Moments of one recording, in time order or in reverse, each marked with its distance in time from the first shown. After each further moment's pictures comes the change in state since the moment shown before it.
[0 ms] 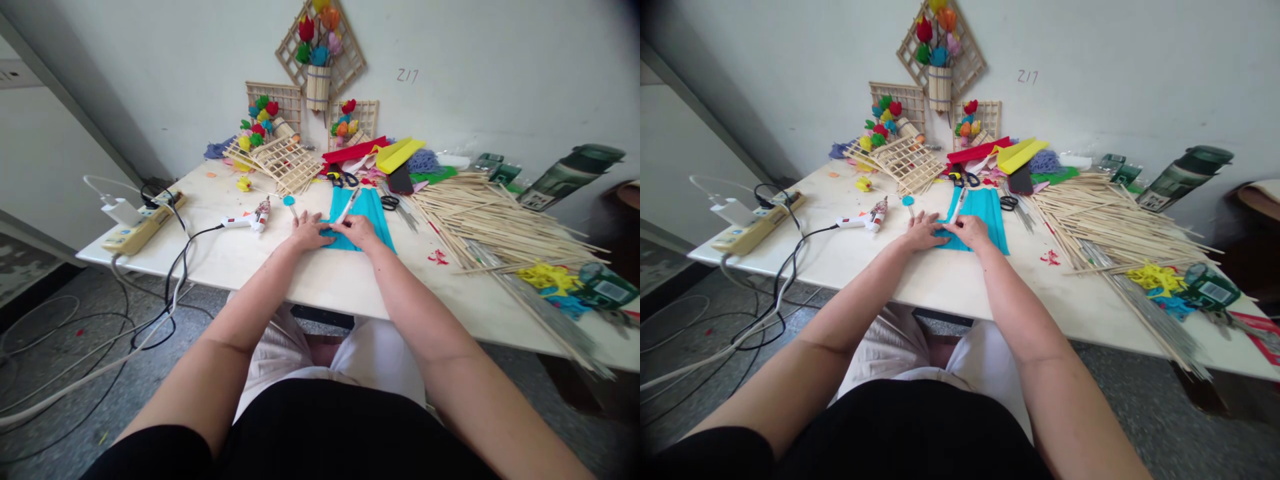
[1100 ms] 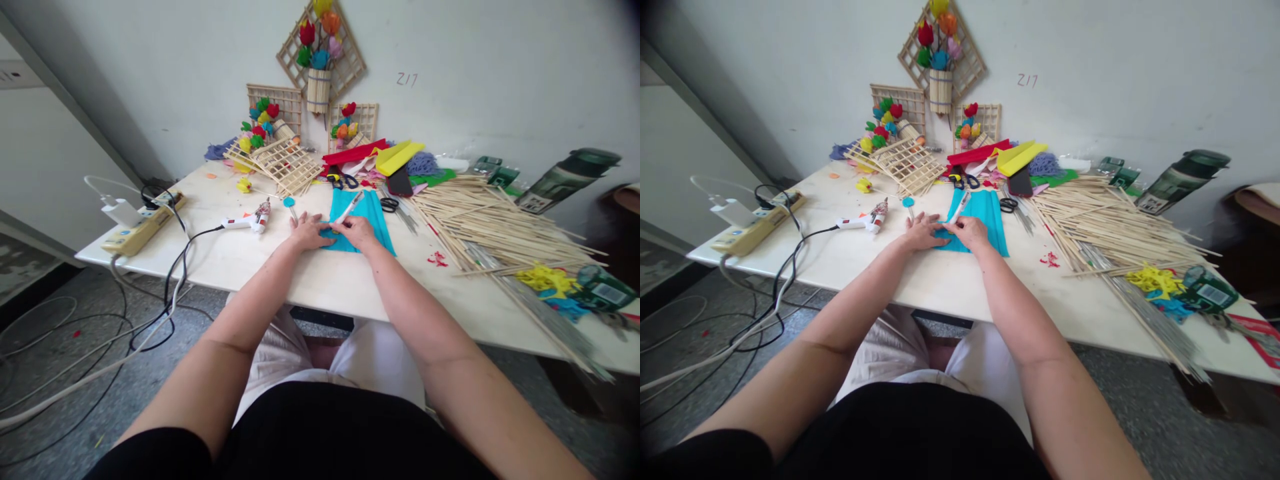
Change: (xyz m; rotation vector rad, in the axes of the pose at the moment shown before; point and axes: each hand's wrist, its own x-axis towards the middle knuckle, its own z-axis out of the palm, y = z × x) left_hand 0.001 0.001 -0.003 -0.029 0.009 -0.013; right_hand 0.001 -0.002 0.002 -0.019 0.032 0.059
